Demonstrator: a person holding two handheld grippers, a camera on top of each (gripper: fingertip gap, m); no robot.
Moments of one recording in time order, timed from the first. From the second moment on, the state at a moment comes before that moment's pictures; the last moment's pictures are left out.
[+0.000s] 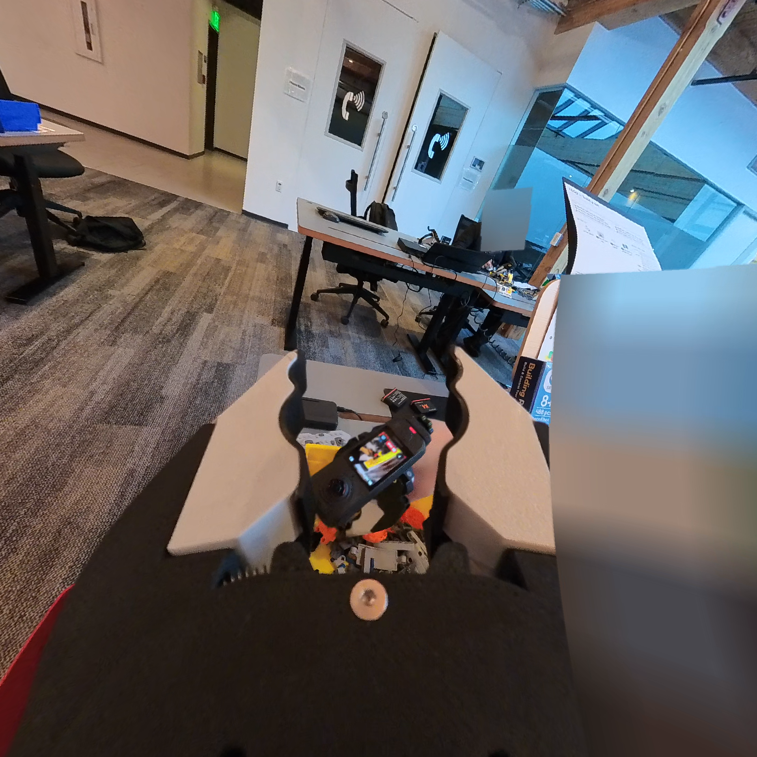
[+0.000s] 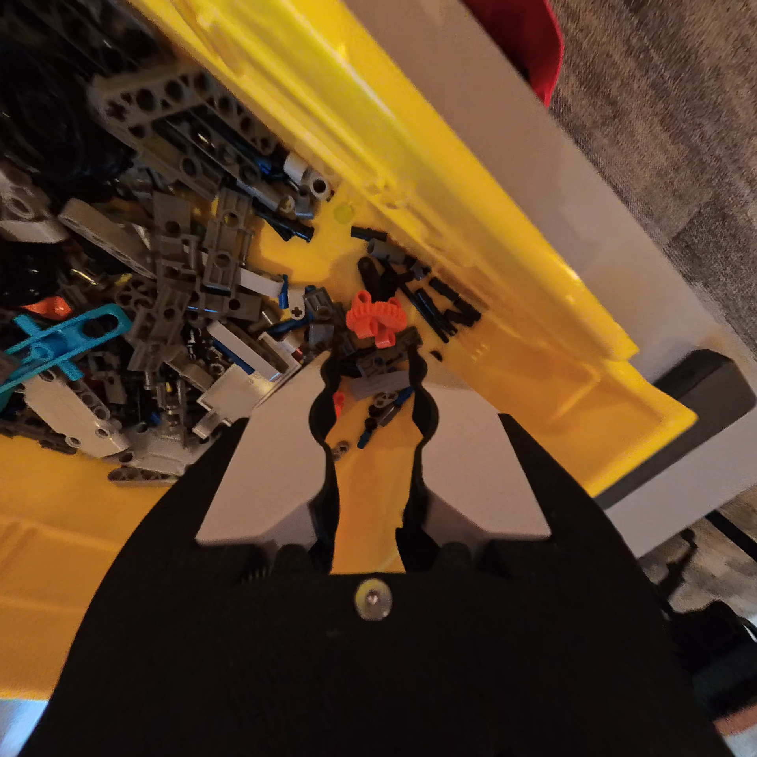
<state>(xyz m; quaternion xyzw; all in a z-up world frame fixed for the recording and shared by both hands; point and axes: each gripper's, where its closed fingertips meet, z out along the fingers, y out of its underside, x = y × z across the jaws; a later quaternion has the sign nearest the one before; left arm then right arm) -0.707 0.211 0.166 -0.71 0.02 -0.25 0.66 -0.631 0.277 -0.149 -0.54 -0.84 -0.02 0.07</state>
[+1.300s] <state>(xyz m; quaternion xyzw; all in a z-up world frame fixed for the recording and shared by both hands) -0.692 0.210 0.168 -0.71 0.05 -0.26 0.65 -0.638 0.294 -0.147 -0.44 -0.88 -0.12 0.12</state>
